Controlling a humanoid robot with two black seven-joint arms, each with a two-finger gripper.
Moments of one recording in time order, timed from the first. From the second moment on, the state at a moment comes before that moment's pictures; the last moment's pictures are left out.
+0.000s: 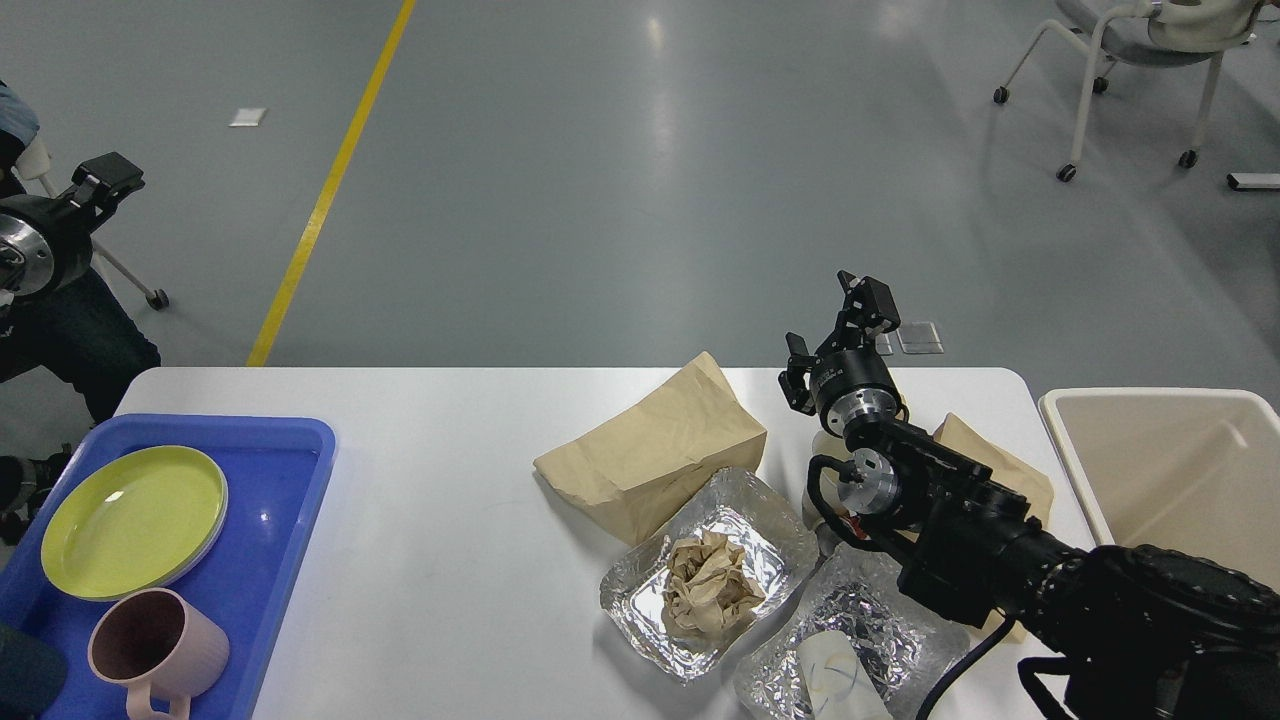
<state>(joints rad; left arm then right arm) -1.21 0.61 0.28 -0.34 0.19 -0.16 -0.04 0.82 0.05 0.33 0.39 0.24 -0.03 0.53</state>
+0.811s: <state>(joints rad) -0.96 0.30 -0.21 -0.33 0.17 -0.05 -0.61 0.82 0.05 0.33 0.39 0.24 -0.03 0.53</state>
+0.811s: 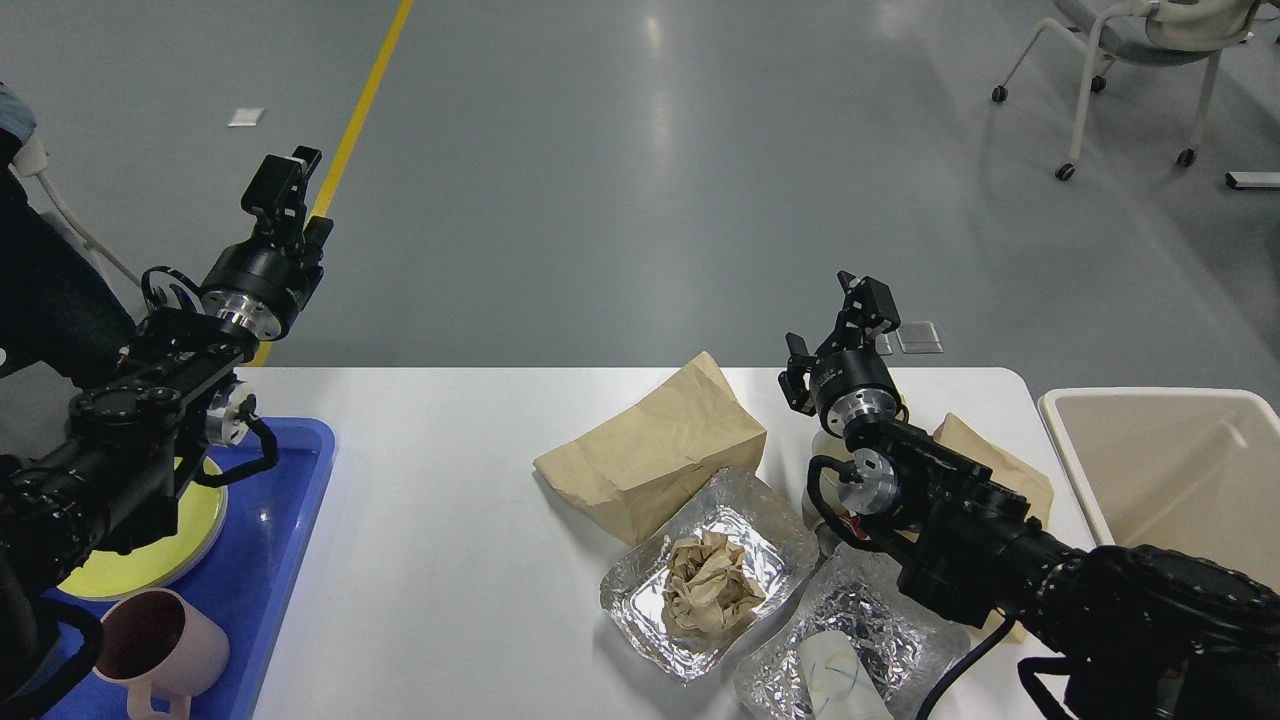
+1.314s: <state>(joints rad) -0.90 0.25 -0.22 -0.32 0.17 0.03 -0.83 0.82 0.05 0.33 0.39 0.24 -0.03 0.53</state>
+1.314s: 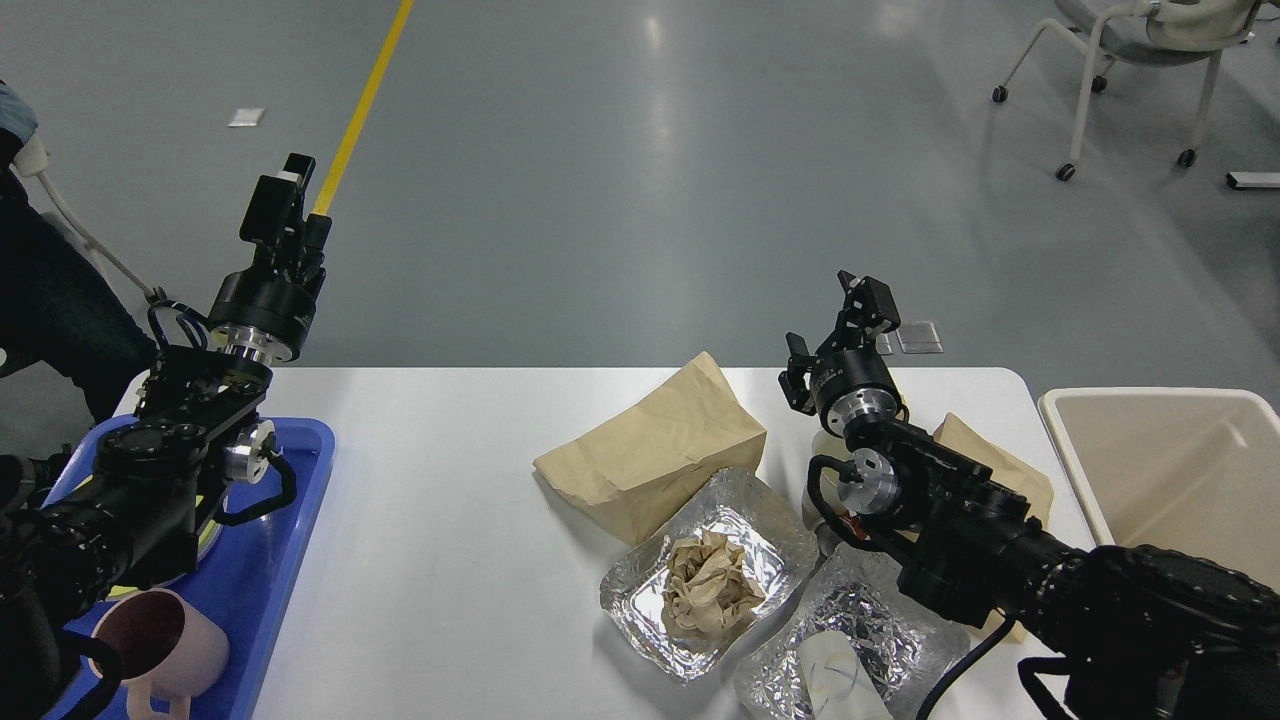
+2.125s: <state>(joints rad) -0.86 0.19 -0.23 -0.32 0.15 0.03 -0.90 0.82 0.05 0.33 0.39 0.24 -0.03 0.53</state>
